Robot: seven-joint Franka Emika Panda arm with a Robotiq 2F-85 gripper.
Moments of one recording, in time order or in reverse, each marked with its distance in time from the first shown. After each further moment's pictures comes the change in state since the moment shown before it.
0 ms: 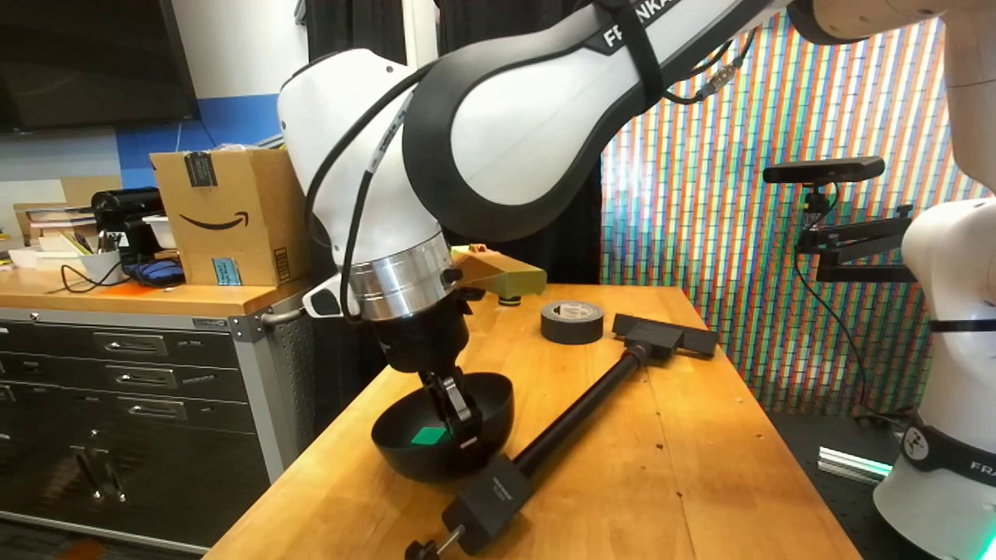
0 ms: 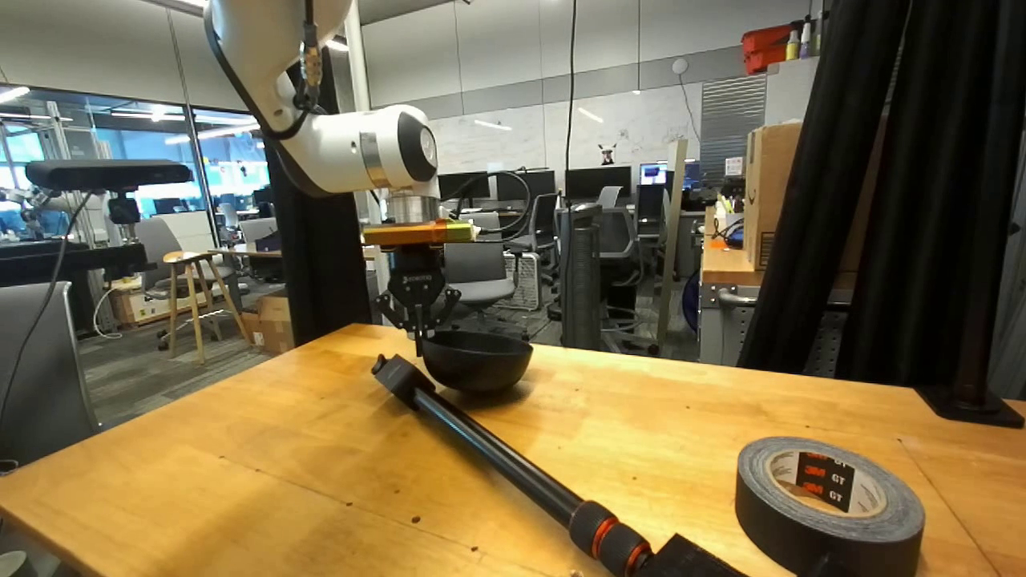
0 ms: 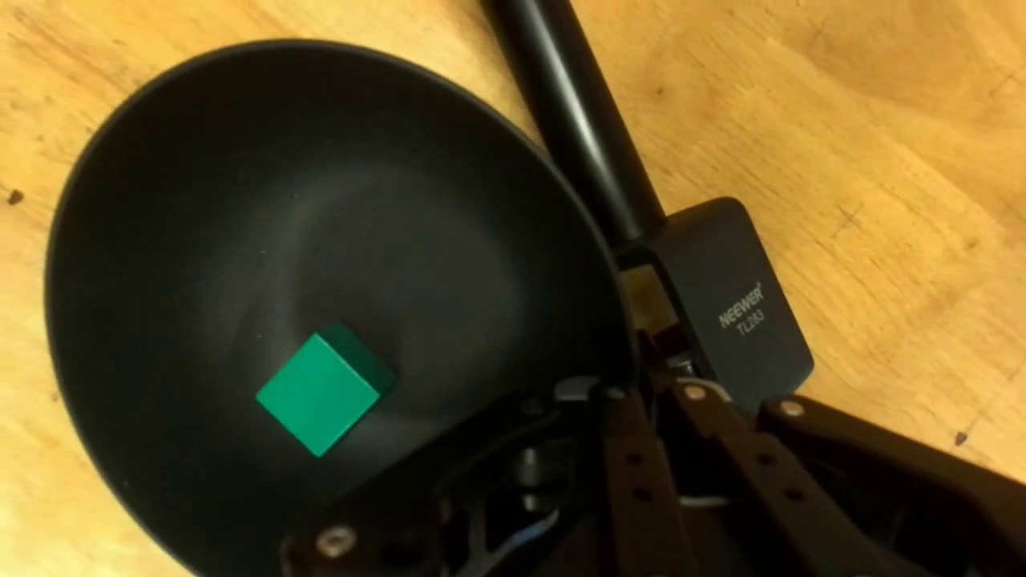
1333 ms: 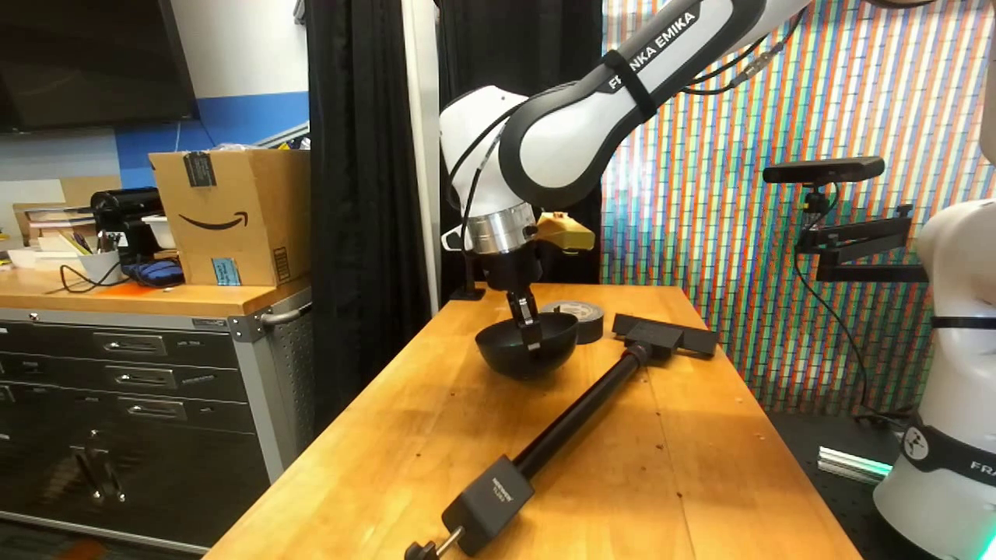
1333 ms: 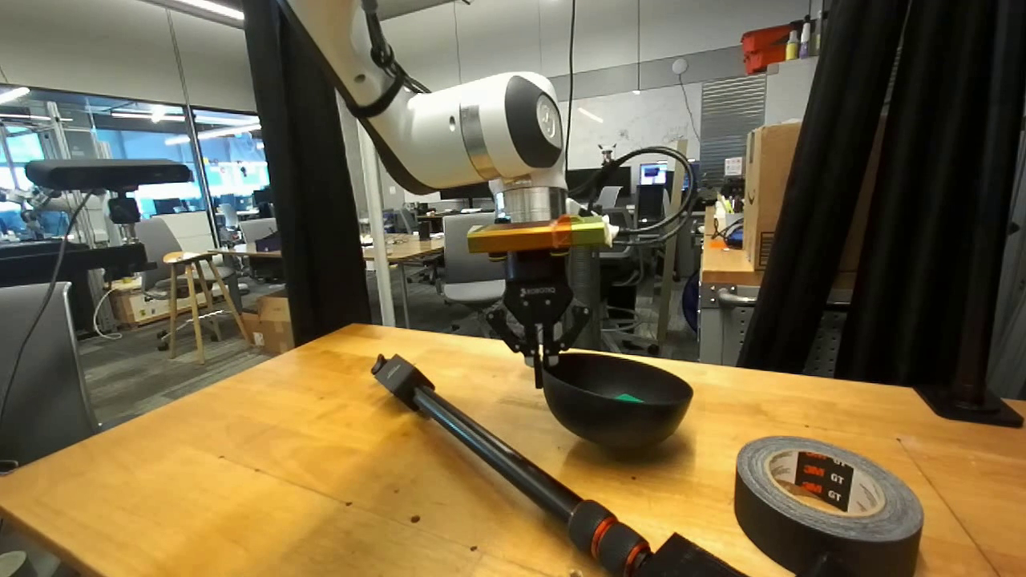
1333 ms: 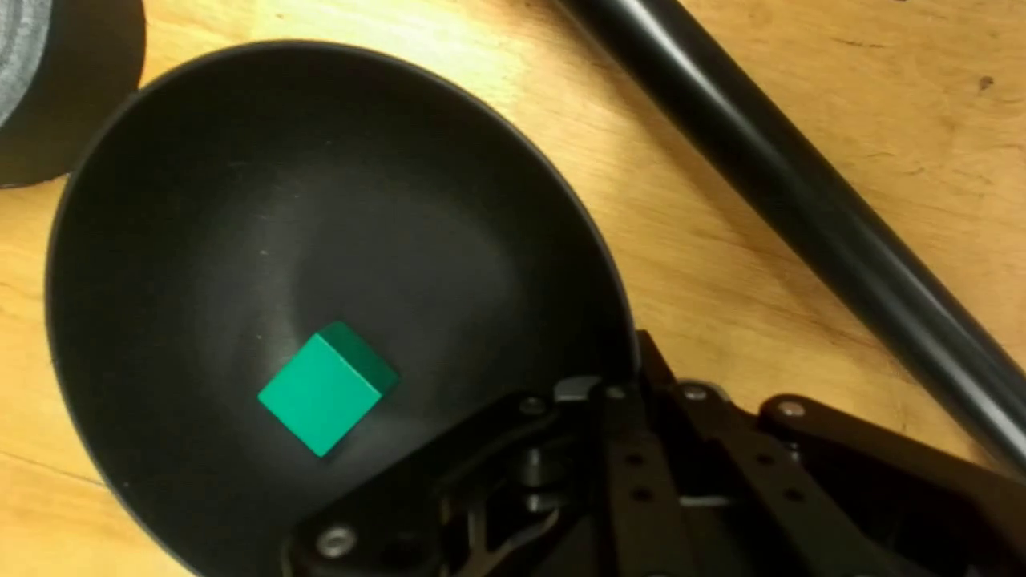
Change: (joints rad) arm -0.210 -0.216 -0.151 -0.299 -0.003 0.118 -0.004
